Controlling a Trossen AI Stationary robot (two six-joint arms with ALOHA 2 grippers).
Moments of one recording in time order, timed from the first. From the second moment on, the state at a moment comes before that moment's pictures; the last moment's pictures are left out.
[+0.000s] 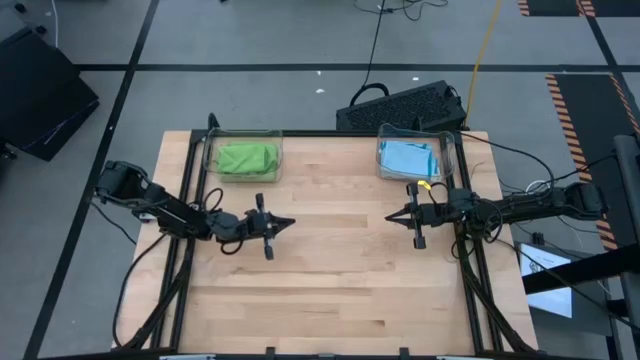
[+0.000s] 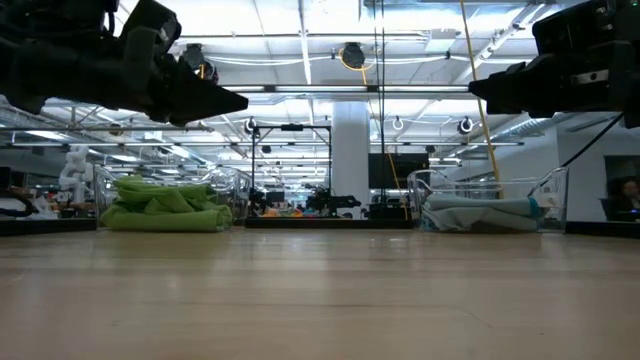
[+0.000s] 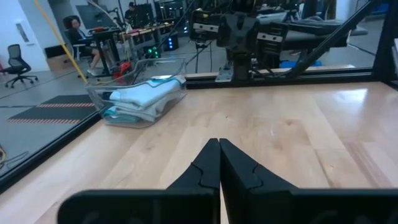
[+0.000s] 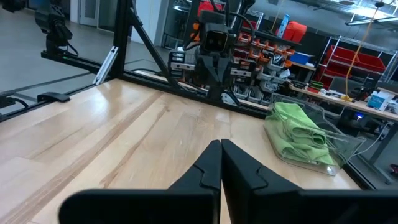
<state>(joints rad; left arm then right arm) -0.27 1.44 0.27 1.10 -0.47 0.07 -0.04 0.71 0.02 0.71 -0.16 -0.25</state>
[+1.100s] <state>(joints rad) -0.32 1.36 0.01 1.40 -0.45 0.12 -0.04 0.71 0.01 0.70 -0.15 -0.26</state>
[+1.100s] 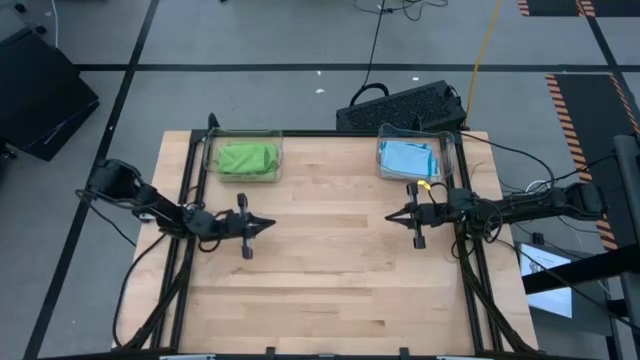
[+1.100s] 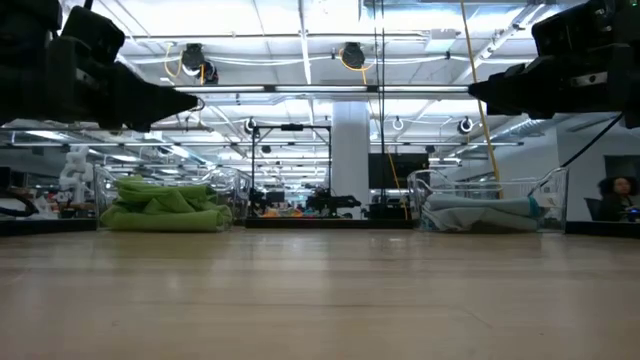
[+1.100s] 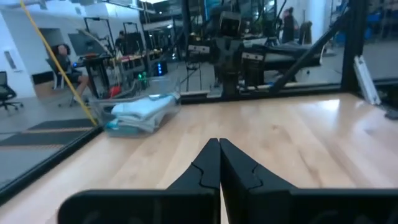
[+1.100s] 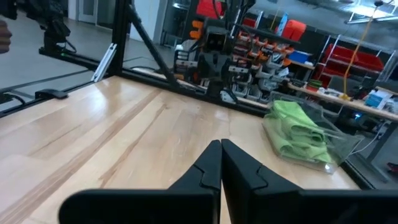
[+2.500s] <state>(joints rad) -0.43 0.00 0.01 0.13 -0.59 0.37 -0.14 0.14 0.01 0.20 -0.14 -0.21</state>
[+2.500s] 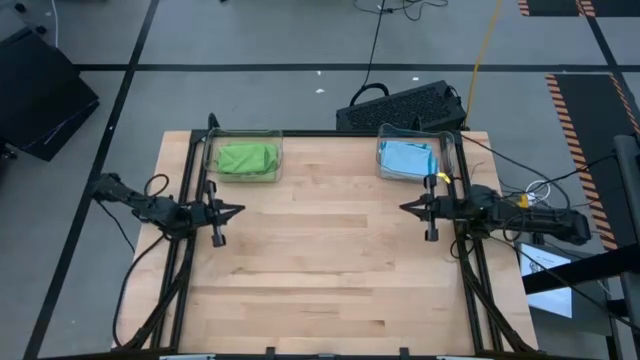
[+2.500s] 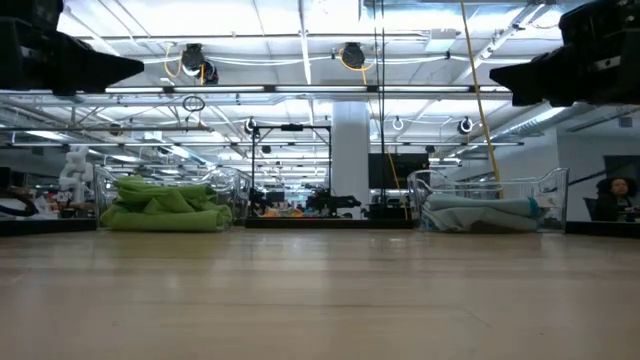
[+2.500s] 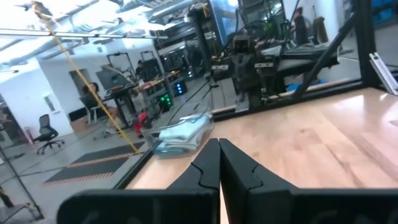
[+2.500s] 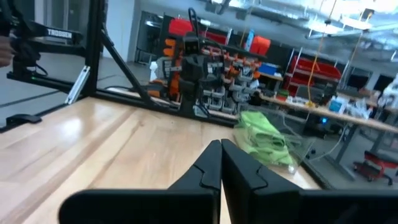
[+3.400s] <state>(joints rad) -0.40 0.00 0.01 0.07 -0.58 0.26 -0.14 0.00 0.01 0.04 -0.20 -0.27</state>
